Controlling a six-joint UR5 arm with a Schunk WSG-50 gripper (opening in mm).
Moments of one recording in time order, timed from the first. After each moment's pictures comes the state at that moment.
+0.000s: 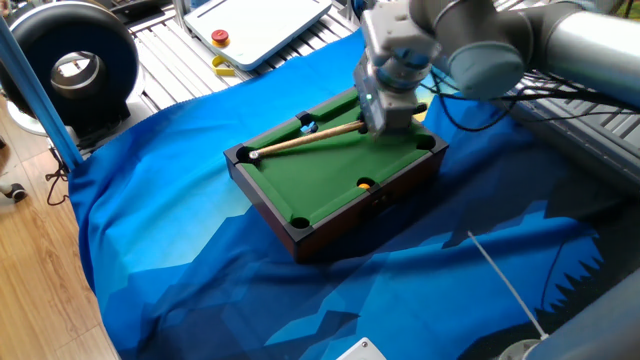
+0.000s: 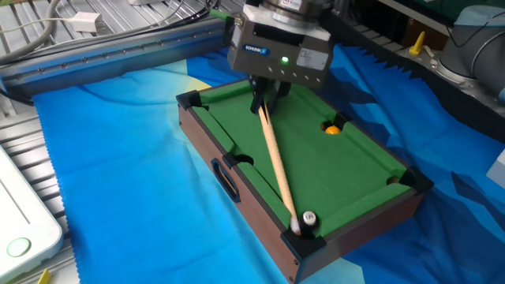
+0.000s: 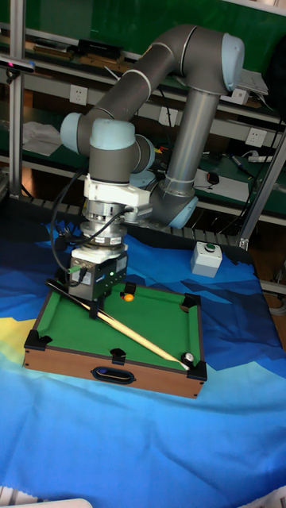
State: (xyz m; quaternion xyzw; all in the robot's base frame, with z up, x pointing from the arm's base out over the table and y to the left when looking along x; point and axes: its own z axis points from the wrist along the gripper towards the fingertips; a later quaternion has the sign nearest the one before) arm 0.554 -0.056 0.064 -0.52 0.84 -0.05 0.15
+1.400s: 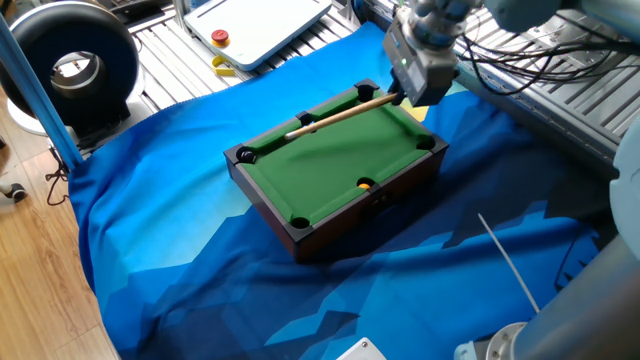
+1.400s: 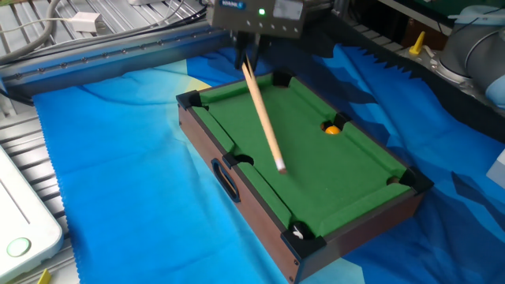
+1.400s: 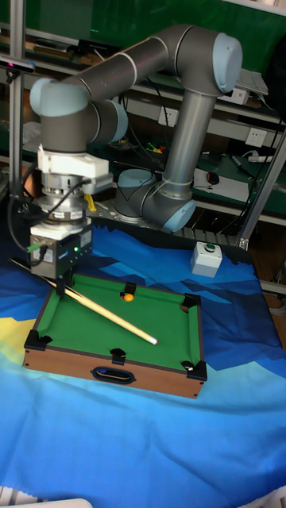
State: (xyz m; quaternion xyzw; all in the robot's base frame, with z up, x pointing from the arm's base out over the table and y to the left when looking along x) arm 0.532 -0.138 0.105 -0.56 0.82 -0.02 0.12
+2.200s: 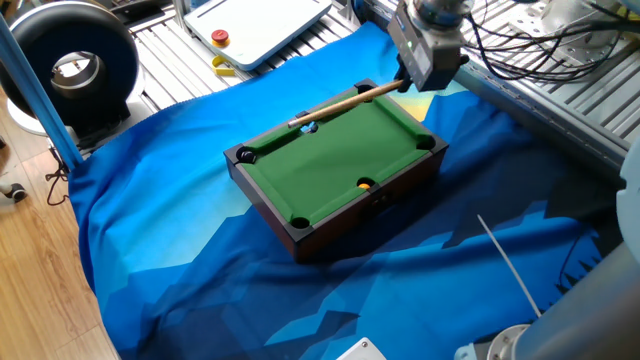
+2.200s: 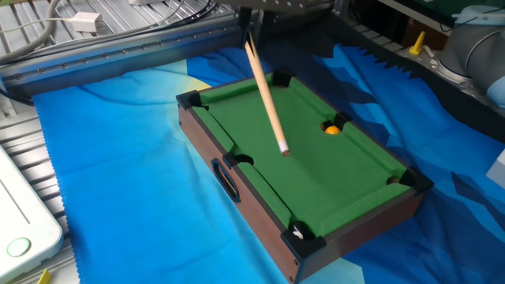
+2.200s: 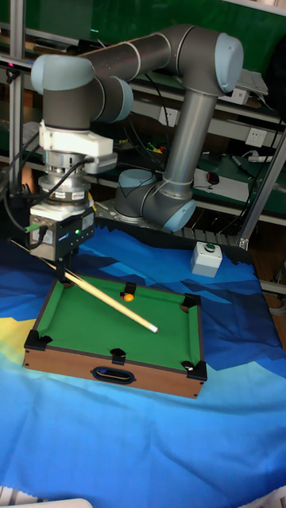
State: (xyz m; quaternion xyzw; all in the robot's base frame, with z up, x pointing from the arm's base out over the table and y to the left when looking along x) arm 0.535 -0.133 0.140 -0.56 0.82 -0.03 0.11
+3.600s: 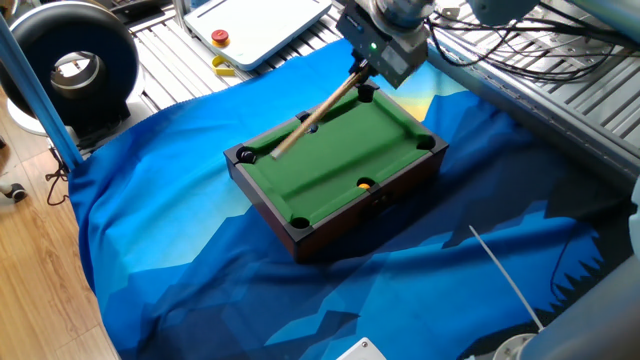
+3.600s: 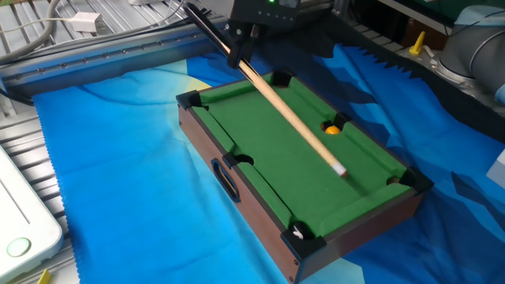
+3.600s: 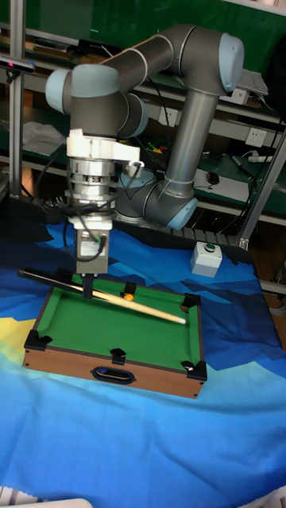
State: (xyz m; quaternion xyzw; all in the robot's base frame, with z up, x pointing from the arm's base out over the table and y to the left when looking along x) arm 0.585 -0.079 0.146 -0.70 0.69 -0.08 0.18
